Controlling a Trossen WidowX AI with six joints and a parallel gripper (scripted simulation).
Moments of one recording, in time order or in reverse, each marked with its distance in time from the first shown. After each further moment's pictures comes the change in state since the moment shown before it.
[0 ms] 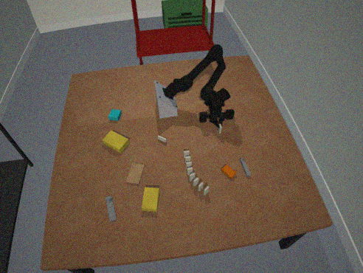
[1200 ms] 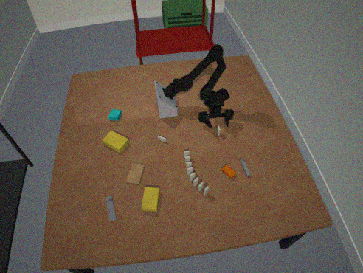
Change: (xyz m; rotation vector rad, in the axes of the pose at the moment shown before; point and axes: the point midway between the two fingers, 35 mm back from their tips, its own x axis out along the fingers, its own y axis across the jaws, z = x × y) arm -0.002 -0.002 -0.001 0.000 0.002 0.001
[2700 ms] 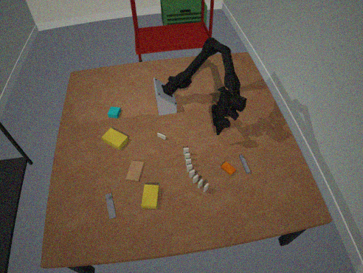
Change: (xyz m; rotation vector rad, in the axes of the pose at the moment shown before) arm 0.066 -0.016 0.041 -1.445 1.144 0.743
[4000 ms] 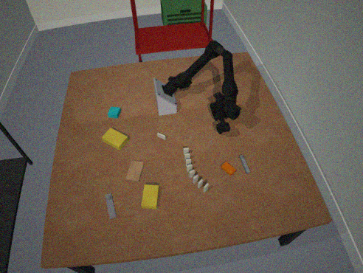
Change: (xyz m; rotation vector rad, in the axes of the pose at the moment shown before) arm 0.016 0.049 0.018 -0.118 -0.245 0.341
